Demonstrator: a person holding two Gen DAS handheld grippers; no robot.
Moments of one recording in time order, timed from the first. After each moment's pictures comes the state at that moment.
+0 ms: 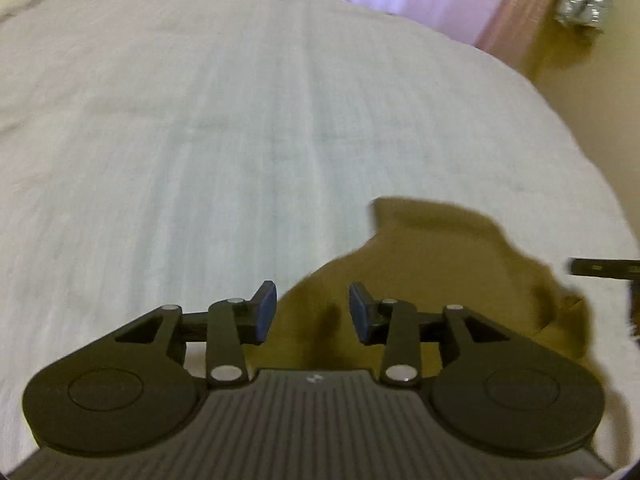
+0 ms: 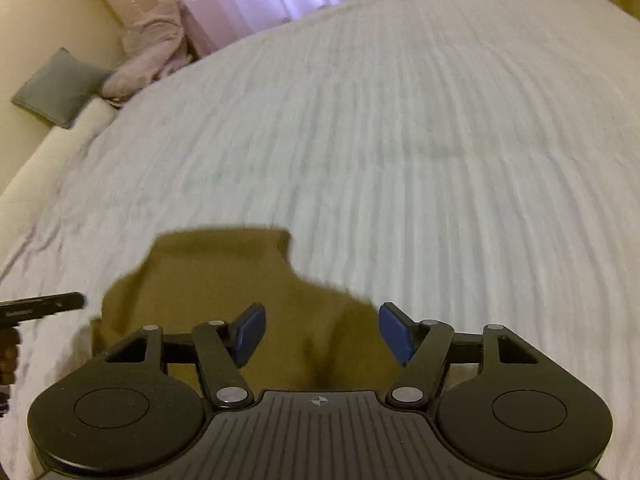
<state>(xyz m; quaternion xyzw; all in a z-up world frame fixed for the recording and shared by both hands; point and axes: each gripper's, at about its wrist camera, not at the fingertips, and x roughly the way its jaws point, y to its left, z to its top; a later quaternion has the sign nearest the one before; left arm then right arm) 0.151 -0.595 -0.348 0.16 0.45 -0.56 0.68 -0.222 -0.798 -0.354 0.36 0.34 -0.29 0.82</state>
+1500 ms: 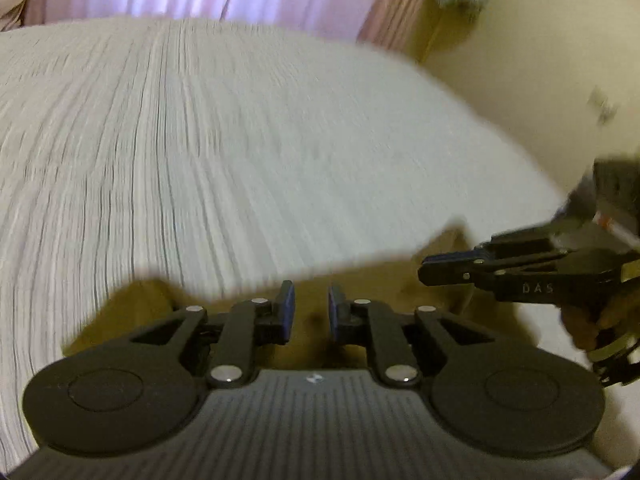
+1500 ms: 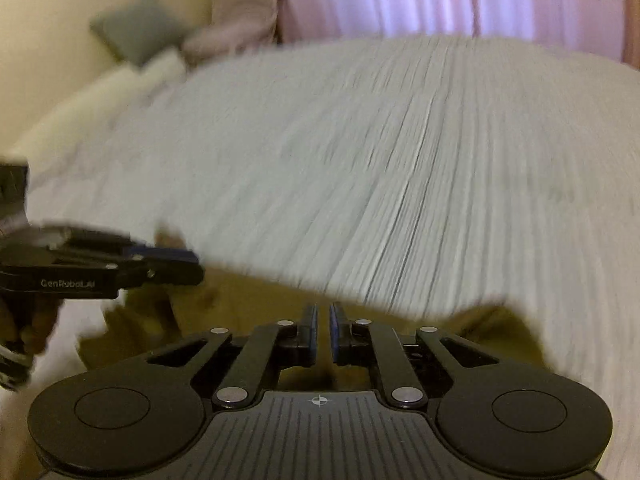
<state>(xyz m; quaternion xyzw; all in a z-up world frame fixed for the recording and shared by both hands) 0.048 -0.567 -0.380 0.17 0.37 -0.67 0.61 -0.166 -0.693 -0.380 0.22 0.36 -0.24 0.87</state>
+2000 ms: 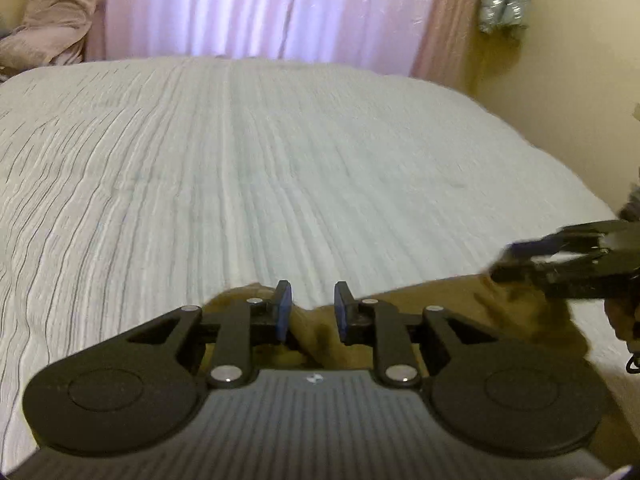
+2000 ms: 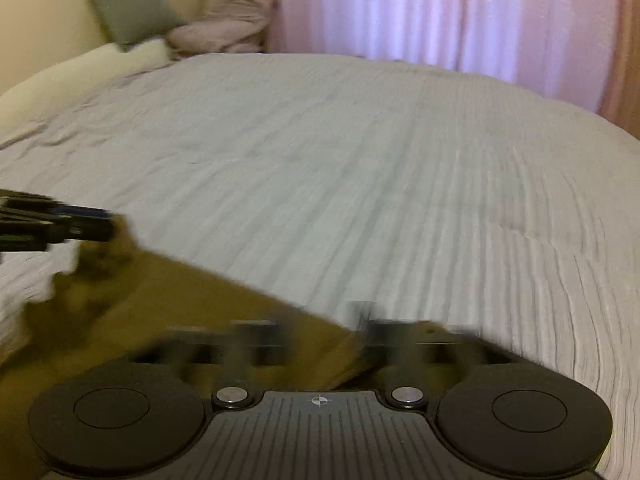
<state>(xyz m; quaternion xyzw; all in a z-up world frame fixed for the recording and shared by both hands) 0.066 -0.549 -0.371 0.16 0.32 -0.61 0.71 -0.172 -0.696 -0.381 0.14 0.35 -0.31 0.87</state>
